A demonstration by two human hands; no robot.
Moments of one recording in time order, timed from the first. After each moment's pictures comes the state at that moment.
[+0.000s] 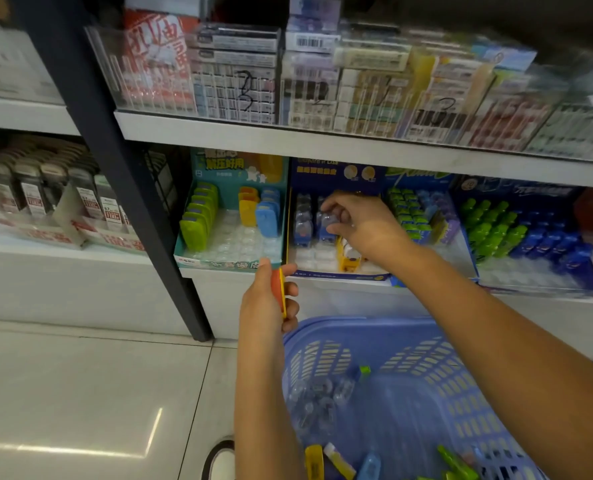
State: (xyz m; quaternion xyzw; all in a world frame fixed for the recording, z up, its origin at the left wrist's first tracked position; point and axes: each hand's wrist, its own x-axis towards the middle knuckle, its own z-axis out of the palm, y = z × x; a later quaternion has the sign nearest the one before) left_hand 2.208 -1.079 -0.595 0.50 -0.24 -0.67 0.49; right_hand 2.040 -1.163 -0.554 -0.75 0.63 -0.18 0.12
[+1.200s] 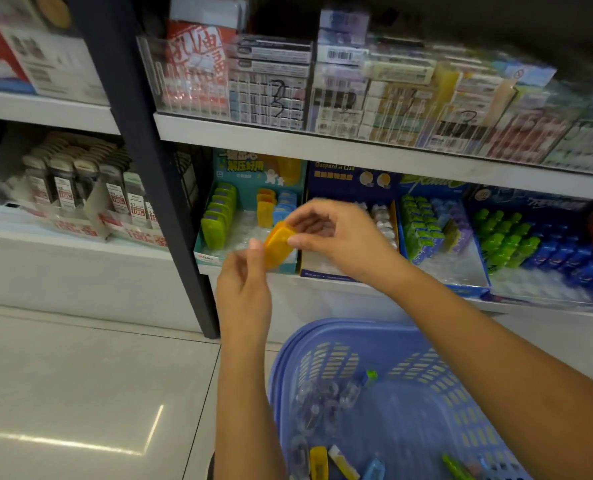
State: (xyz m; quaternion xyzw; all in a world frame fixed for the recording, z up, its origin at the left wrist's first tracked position) left_hand 2.239 -1.083 -0.588 0.58 -0.40 -0.42 0.58; right_hand 2.101 -1.123 -0.528 -0.72 0.48 -0.35 0.35
